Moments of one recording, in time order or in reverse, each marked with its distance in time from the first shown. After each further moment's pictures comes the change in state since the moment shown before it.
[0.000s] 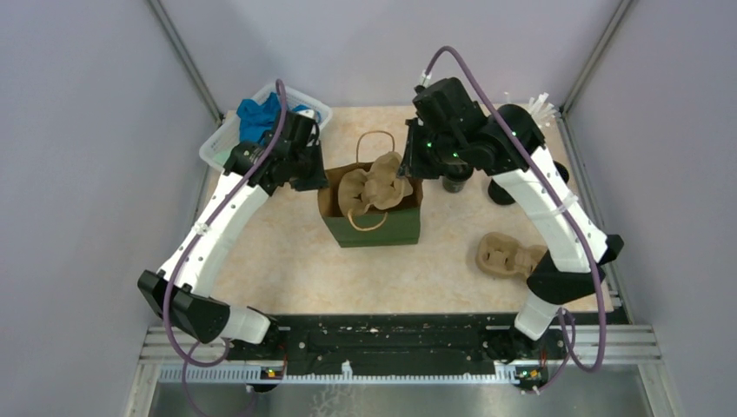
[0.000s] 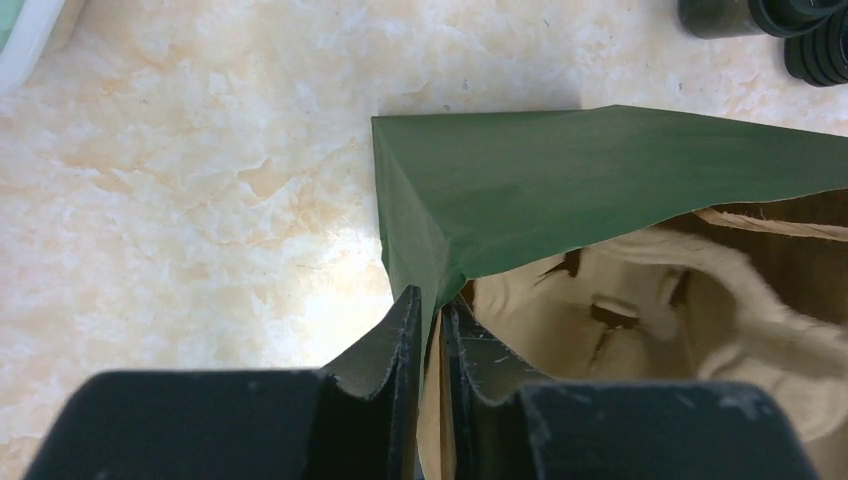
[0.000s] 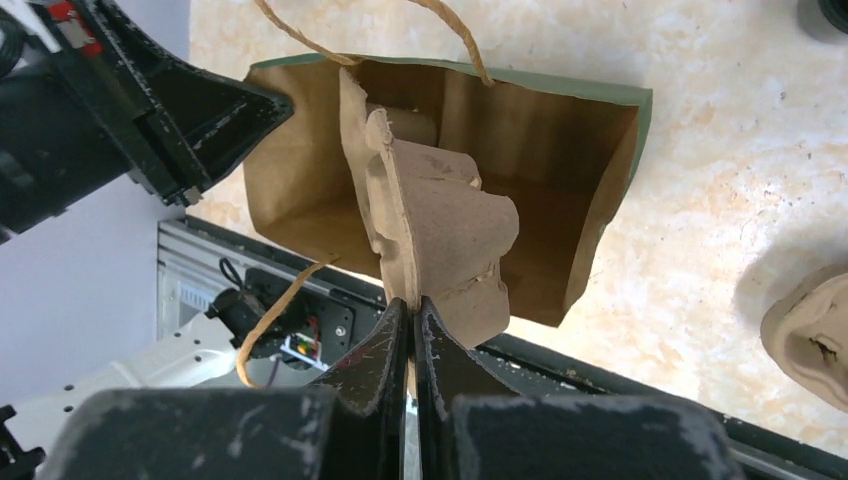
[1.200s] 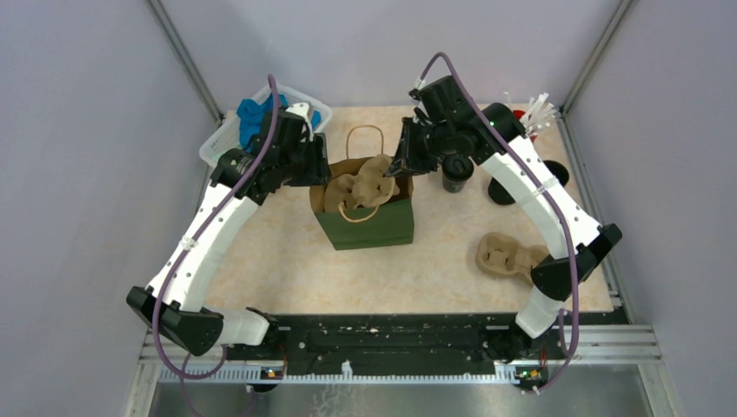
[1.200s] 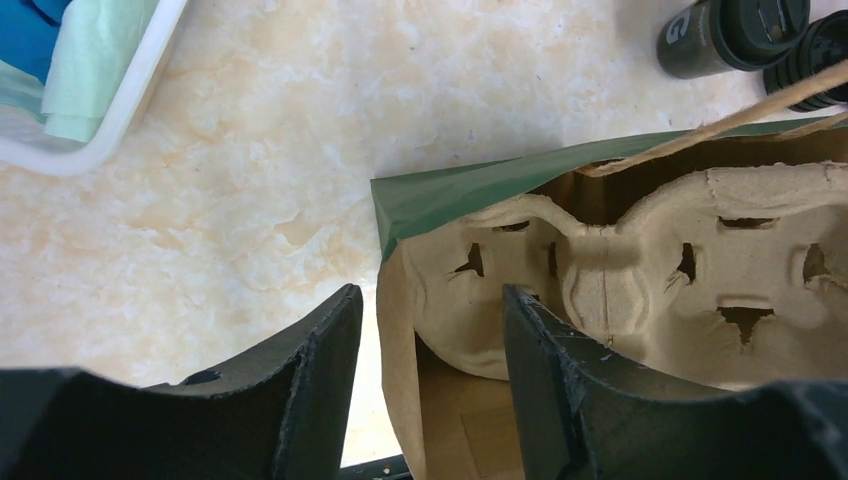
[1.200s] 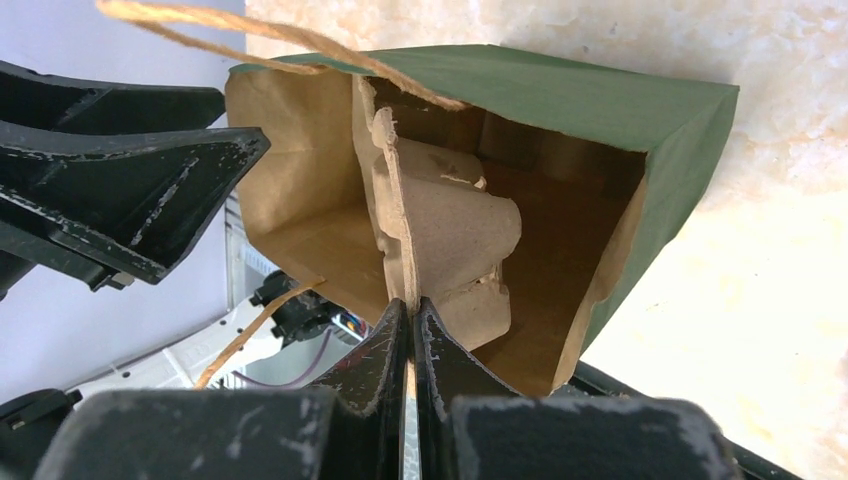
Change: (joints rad) left arm -0.005 -0.078 -0.018 0.076 -0.050 0.095; right arm -0.189 0.003 -0.298 0.272 -0.366 -0.048
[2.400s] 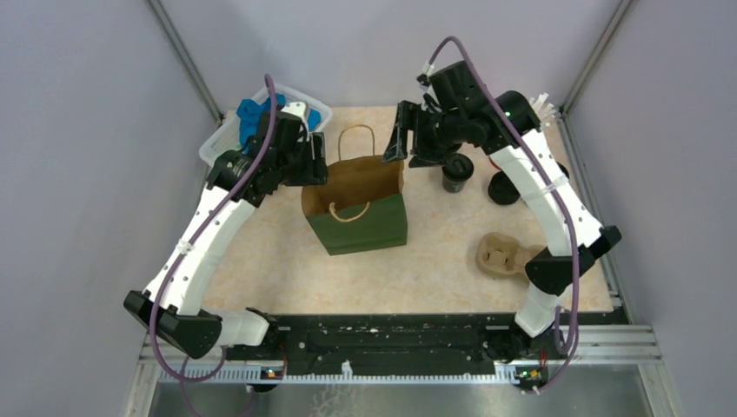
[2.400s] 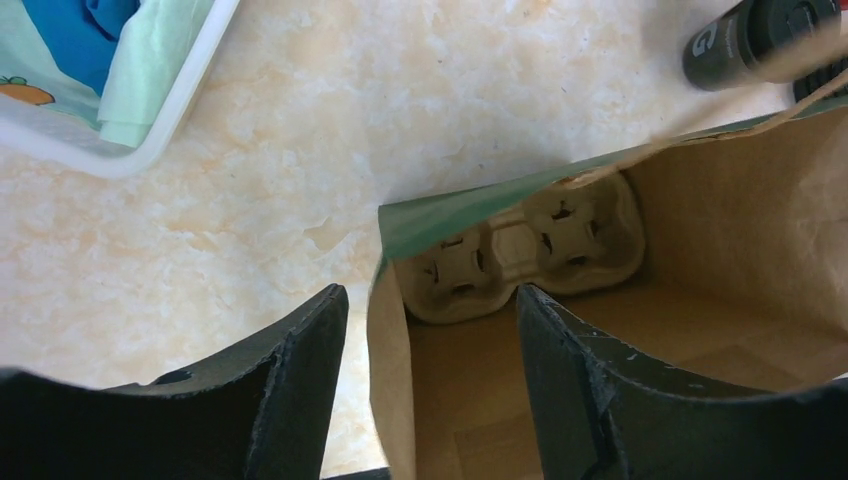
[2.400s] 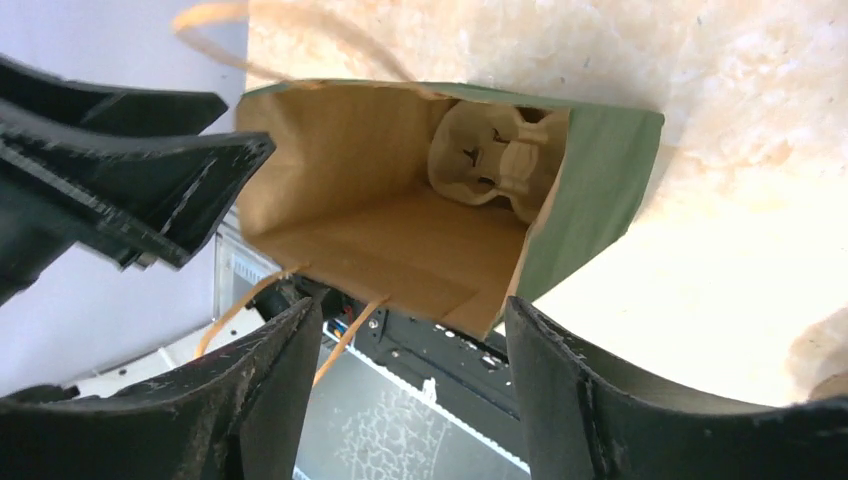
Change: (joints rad) left arm 0.000 -0.015 0.002 -0.004 -0.053 0.027; right arm -0.022 0.058 0.168 -0.108 0.015 -0.053
